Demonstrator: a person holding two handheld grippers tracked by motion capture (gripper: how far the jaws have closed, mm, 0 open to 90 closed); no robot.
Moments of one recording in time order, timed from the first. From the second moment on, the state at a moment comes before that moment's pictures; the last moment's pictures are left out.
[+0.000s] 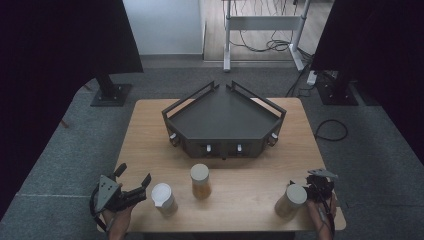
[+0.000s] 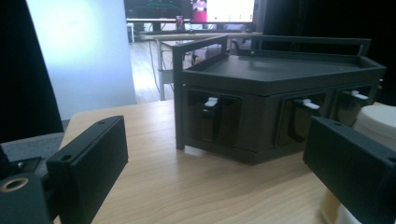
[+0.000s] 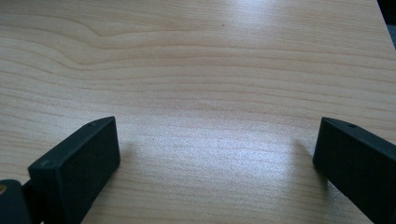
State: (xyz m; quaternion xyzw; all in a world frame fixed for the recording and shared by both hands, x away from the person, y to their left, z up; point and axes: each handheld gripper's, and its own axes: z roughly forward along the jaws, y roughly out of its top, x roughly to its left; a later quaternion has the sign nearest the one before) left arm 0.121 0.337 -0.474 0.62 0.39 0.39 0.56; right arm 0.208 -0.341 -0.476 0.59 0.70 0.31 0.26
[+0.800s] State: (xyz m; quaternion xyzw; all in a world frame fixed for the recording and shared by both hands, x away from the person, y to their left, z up) left arm 0.115 0.318 -0.469 0.64 0.36 0.36 0.57; right arm 0.208 -0.342 -0.476 0.59 0.70 0.31 0.26
